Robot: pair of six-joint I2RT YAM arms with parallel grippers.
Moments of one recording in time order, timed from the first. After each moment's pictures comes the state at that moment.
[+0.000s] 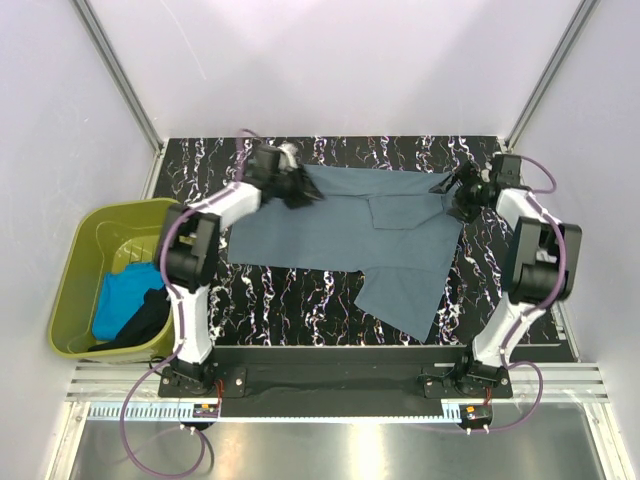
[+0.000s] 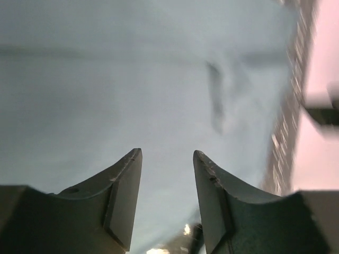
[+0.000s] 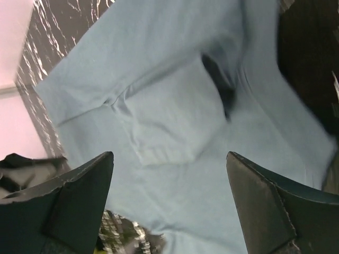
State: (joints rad) left arm -0.27 2.04 1.49 -0.17 0.44 -0.67; right arm -0.20 1.83 1.25 -0.27 -0.48 0.64
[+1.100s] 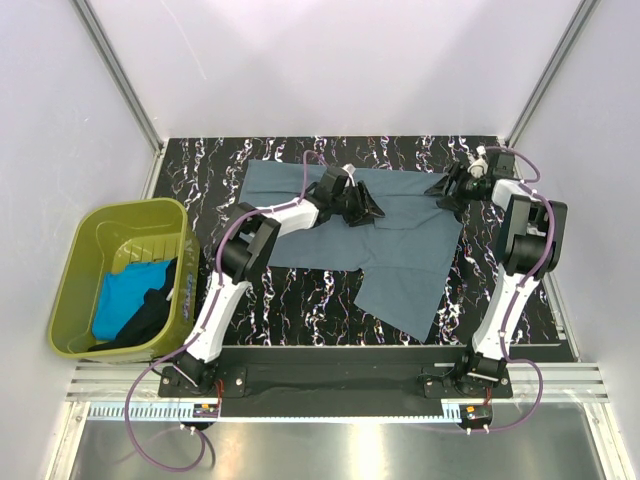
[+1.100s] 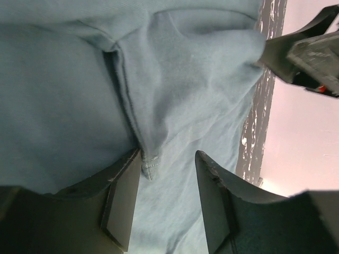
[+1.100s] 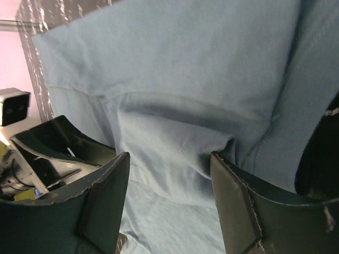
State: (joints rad) left arm -0.60 2.41 1.74 0.06 0.43 -0.96; right arm -0.23 2.17 1.53 -0.27 -0.76 0.37
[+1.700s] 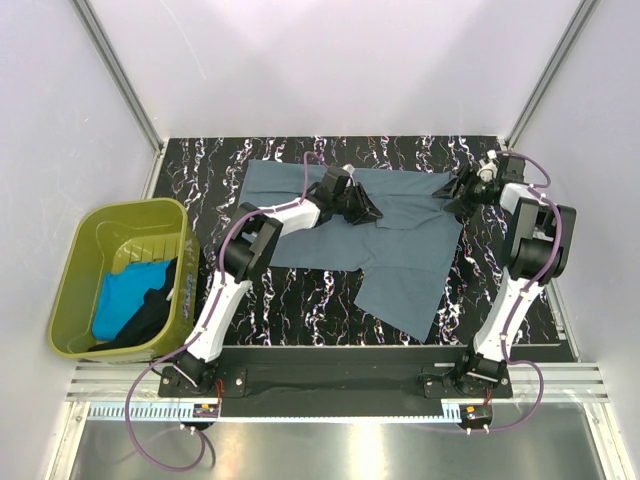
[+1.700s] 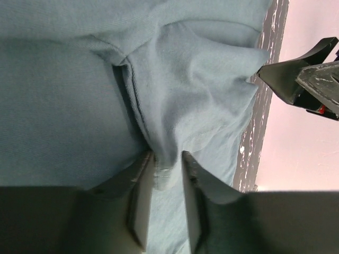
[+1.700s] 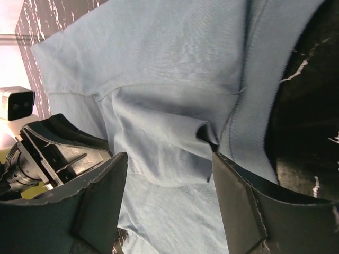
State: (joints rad) left arm -0.61 2.44 1.78 0.06 0.42 -1.00; right arm -0.27 2.12 1.46 -0.27 -0.75 0.38
